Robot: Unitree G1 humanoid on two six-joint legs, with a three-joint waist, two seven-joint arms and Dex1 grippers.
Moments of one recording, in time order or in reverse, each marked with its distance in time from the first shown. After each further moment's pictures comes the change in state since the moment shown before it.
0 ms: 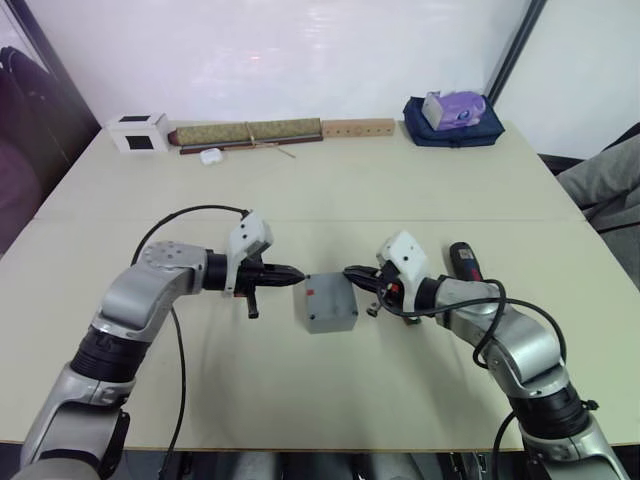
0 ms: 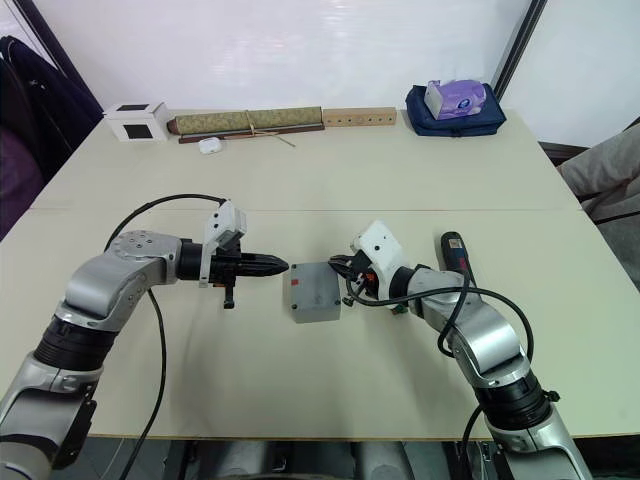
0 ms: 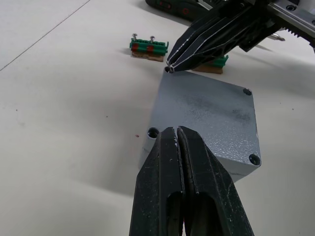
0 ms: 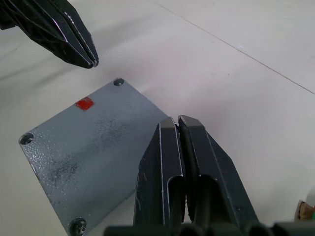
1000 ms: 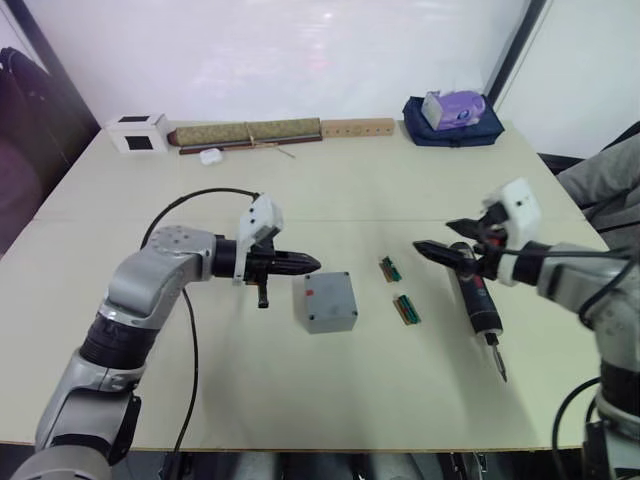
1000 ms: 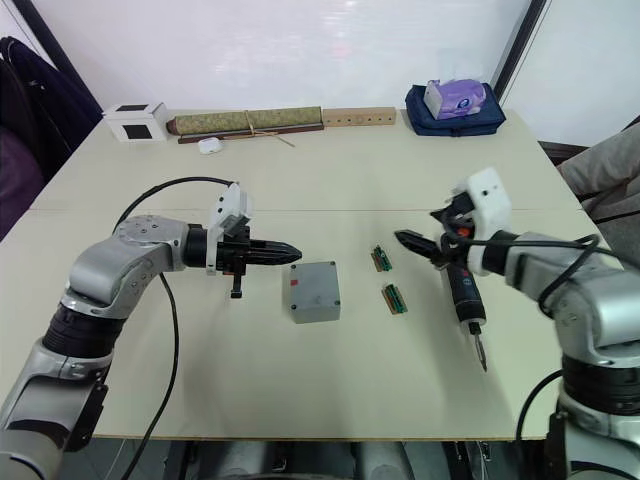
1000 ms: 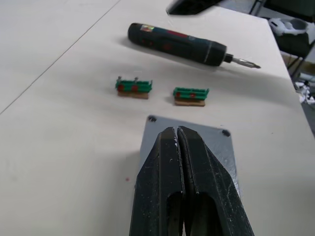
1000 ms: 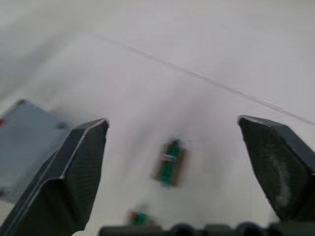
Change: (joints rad) left arm -0.083 -0.038 0.001 -0.020 -0.046 0.012 -0.031; right arm -0.102 -0.254 -0.472 0.002 0.287 0.451 -0.009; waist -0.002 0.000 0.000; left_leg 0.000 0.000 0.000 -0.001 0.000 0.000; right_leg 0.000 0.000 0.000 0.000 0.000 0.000
